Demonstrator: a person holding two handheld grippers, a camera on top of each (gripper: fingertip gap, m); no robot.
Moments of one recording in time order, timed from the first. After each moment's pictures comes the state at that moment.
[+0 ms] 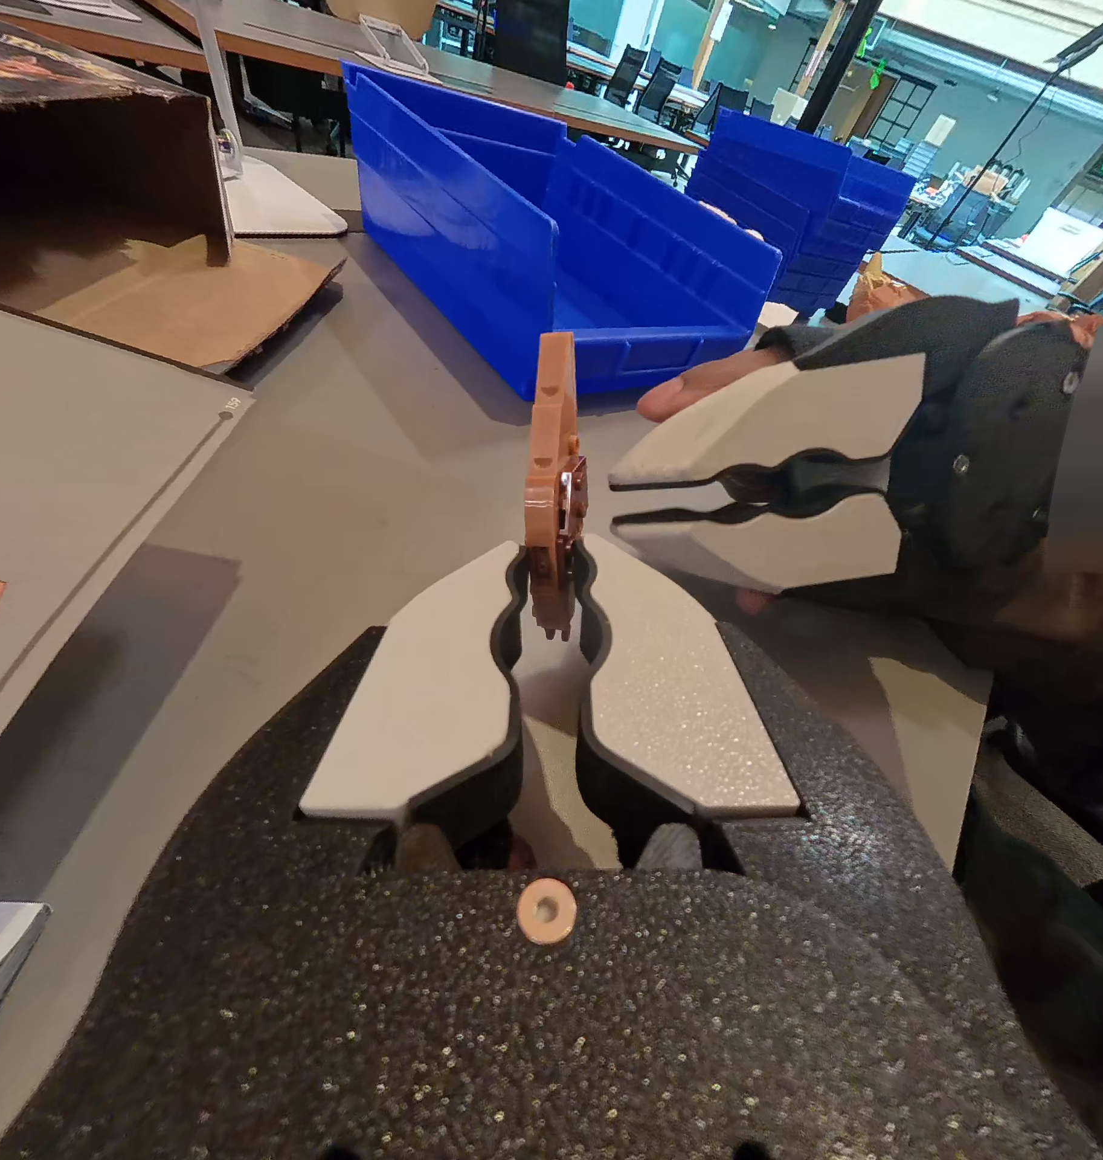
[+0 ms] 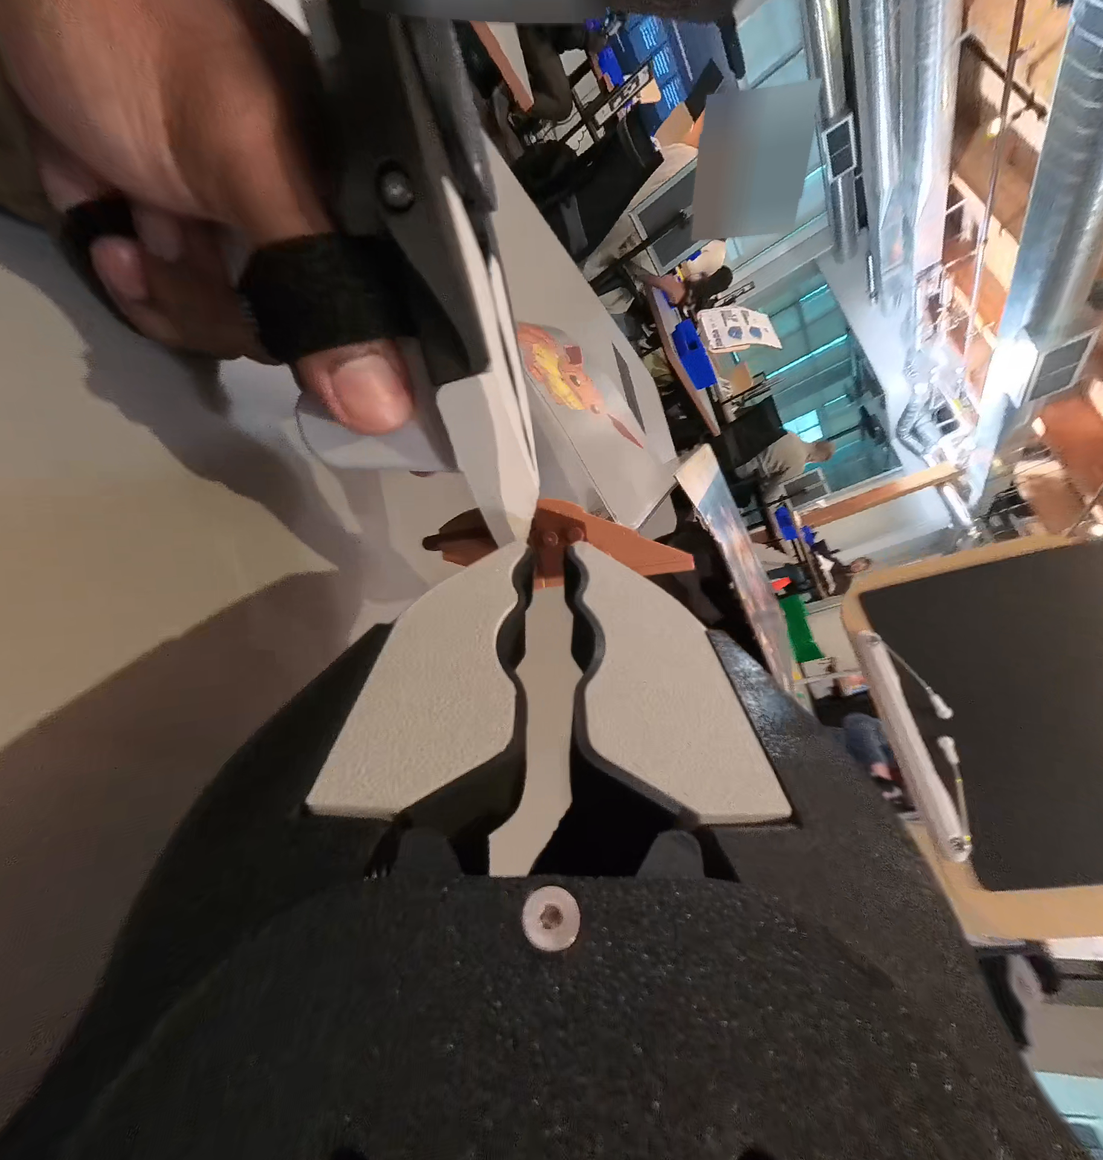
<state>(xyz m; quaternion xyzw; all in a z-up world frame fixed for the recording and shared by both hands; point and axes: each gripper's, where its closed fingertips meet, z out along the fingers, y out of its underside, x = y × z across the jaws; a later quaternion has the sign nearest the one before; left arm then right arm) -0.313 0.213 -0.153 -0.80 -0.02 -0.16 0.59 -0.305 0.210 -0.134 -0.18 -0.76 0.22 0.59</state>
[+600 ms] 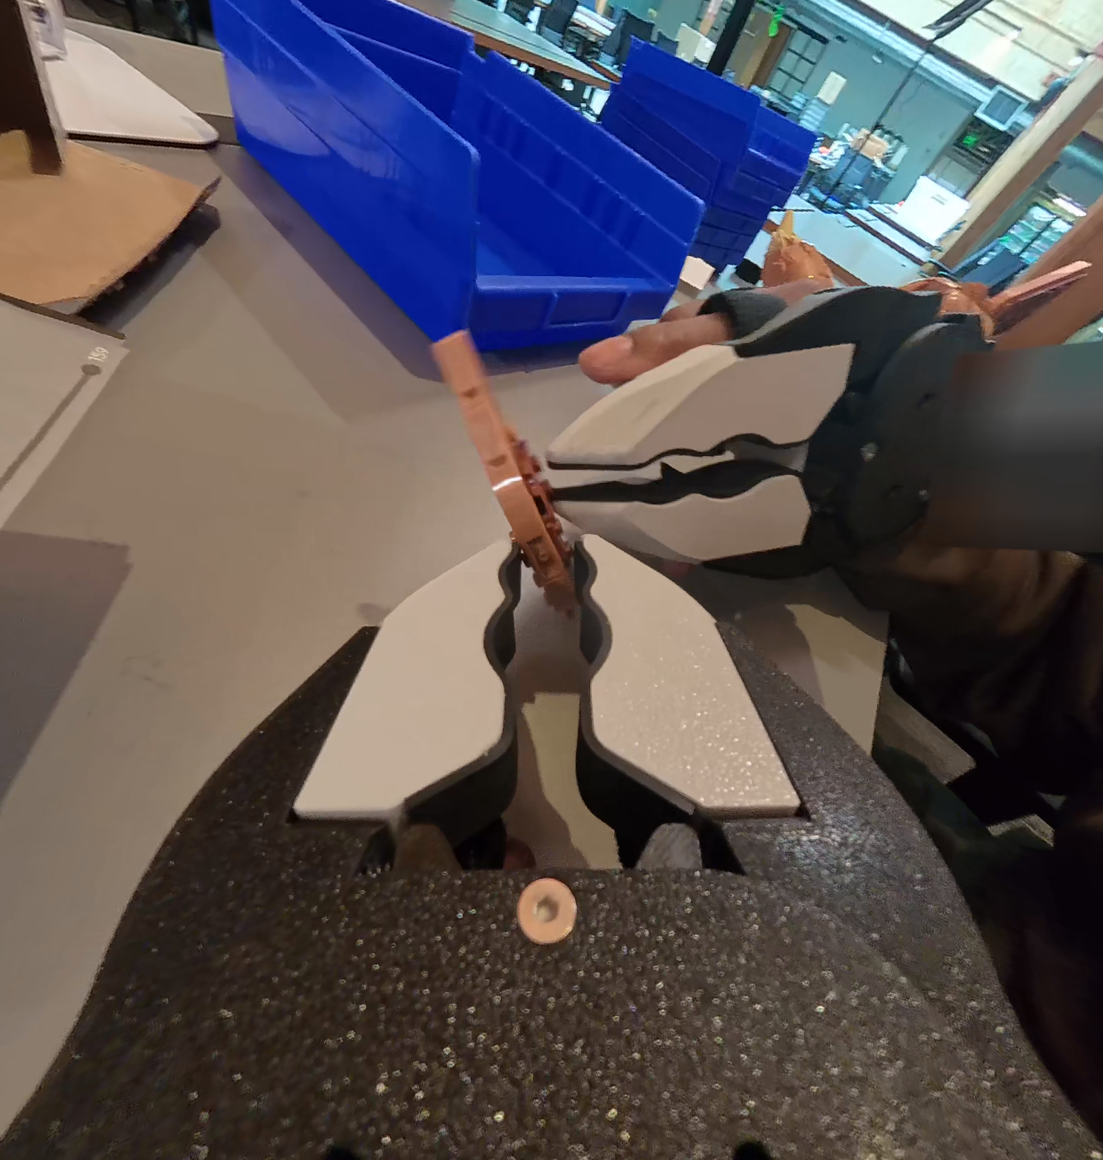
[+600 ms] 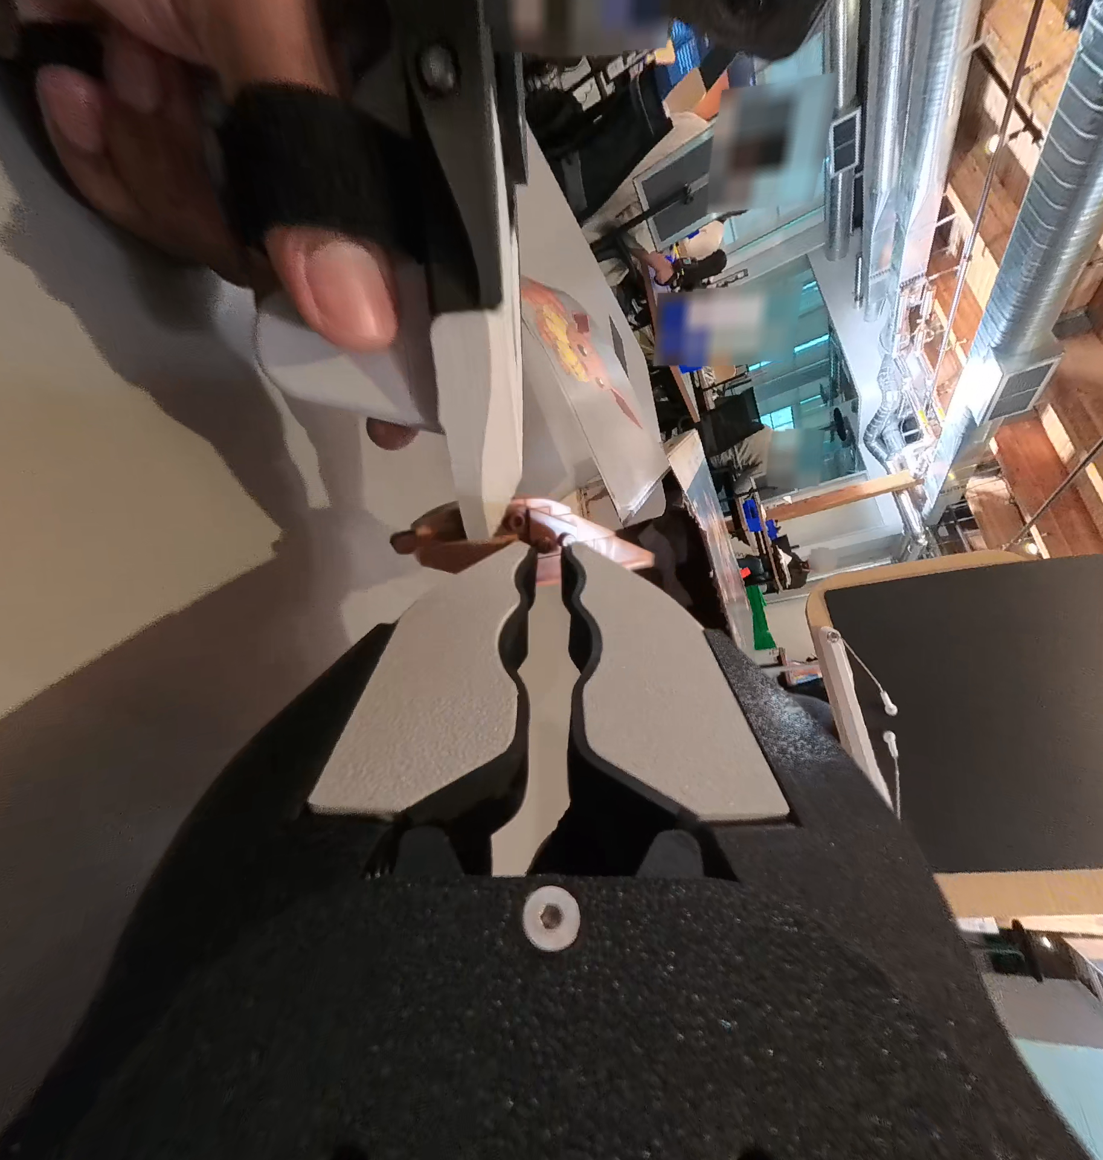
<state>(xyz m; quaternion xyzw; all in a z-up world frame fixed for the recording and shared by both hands) -0.296 0.207 -0.159 -0.80 0.01 -0.23 0.55 -0.304 0.214 -0.142 -0.16 -0.77 0.16 0.60</state>
